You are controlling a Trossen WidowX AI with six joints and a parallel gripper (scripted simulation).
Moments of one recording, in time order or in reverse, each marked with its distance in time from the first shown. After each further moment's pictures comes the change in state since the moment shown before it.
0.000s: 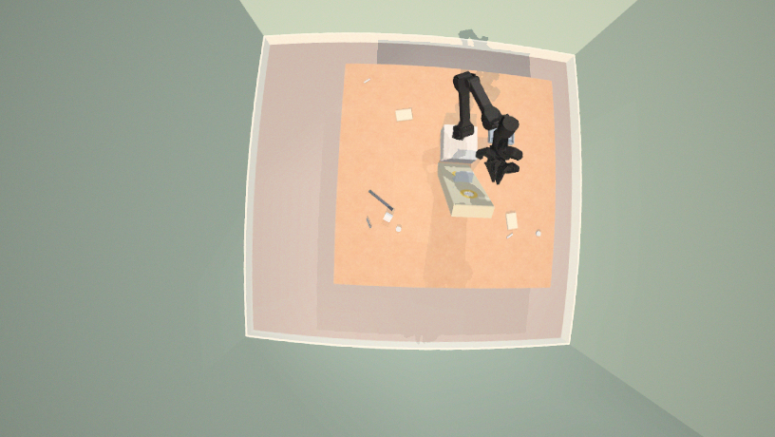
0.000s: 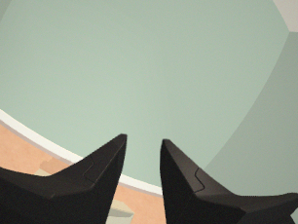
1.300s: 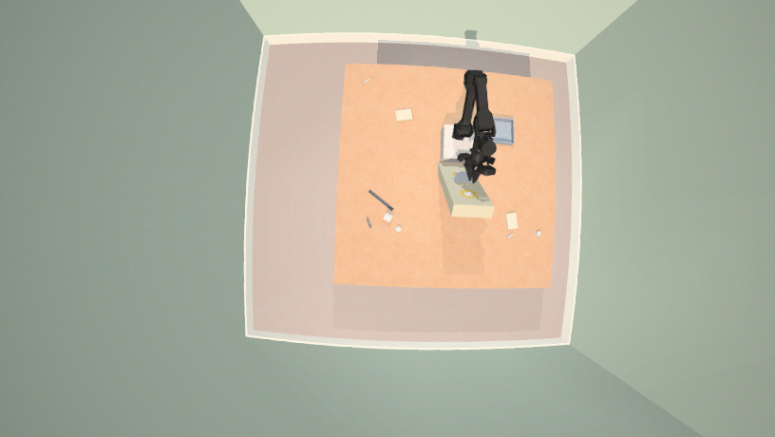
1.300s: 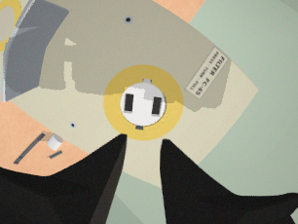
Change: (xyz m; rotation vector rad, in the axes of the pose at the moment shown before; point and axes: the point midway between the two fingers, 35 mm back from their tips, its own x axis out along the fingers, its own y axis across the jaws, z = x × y) arm -0.047 0.056 -0.173 -1.510 0.093 0.809
